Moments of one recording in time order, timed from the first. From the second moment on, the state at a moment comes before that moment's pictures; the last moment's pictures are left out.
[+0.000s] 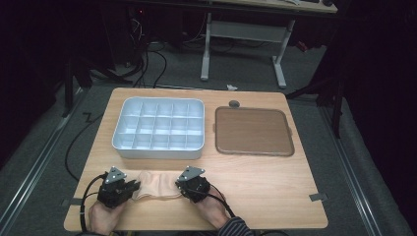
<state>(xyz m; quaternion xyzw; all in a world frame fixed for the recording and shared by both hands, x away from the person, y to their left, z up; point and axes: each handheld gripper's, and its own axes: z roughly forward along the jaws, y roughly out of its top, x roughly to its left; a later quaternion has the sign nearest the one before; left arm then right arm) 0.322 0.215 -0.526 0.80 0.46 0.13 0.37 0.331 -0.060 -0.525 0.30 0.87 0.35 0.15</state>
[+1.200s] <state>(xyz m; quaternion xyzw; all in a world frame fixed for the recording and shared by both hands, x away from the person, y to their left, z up) 0.330 0.147 -0.507 0.80 0.41 0.07 0.44 0.318 -0.143 -0.501 0.33 0.86 0.35 0.17</state>
